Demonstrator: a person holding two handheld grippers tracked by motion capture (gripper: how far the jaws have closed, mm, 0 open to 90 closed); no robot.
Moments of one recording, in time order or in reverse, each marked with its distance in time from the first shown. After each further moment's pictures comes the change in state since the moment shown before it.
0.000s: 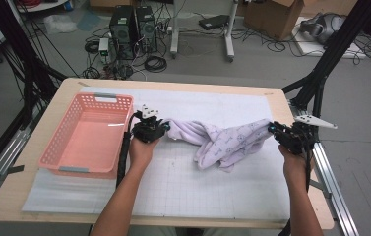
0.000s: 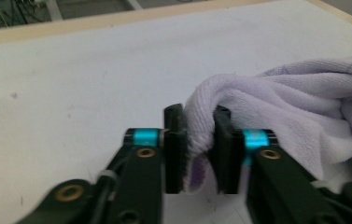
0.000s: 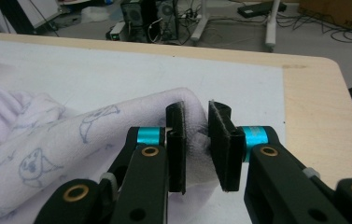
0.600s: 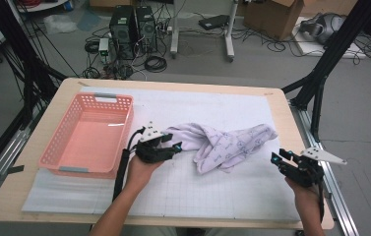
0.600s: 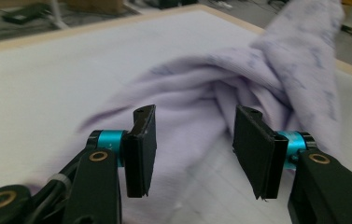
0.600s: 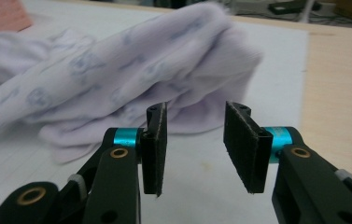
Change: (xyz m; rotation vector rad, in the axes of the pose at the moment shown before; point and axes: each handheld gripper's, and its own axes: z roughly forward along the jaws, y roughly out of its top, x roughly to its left) left arm -0.045 -0.026 -0.038 -0.074 -0.281 0.126; right arm -0.003 -0.074 -0.042 -0.003 0.095 -0.094
